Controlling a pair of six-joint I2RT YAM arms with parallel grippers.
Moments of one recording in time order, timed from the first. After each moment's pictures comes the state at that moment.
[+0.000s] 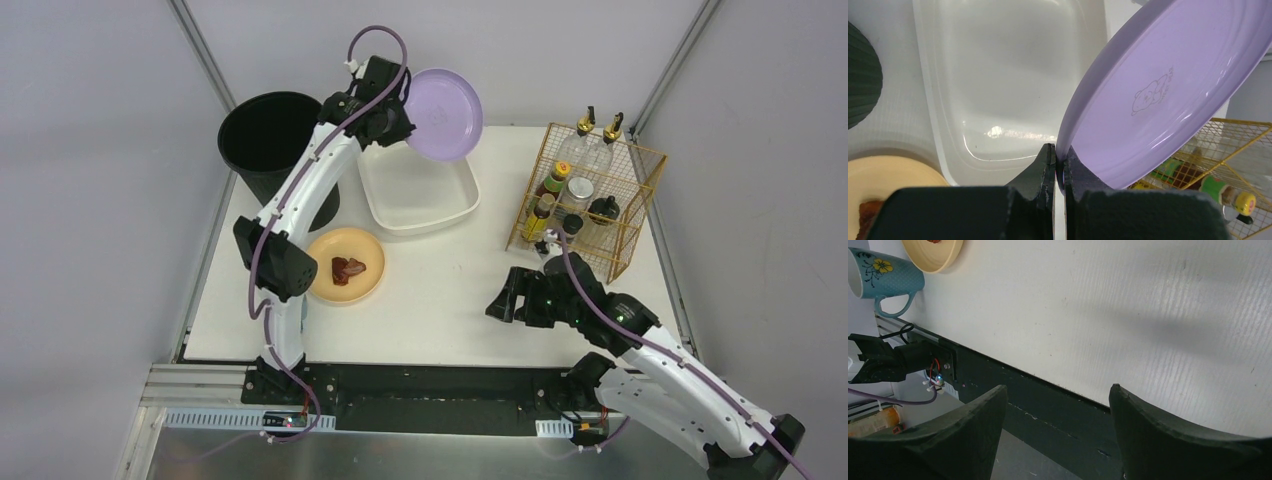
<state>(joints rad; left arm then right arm) -0.50 1.97 2.24 -0.96 -0.26 -0.76 0.75 0.67 0.64 -0.77 -0.09 0.80</state>
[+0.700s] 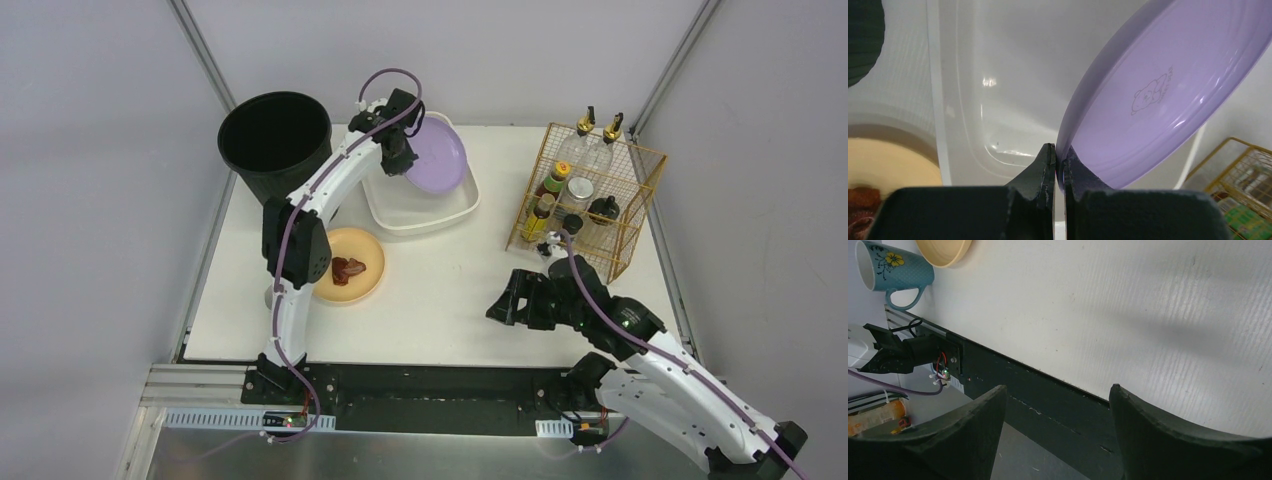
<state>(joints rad) -0.49 2.14 2.14 -0.95 -0.32 -0.87 0.75 0.63 0.64 -0.78 -0.11 0.80</state>
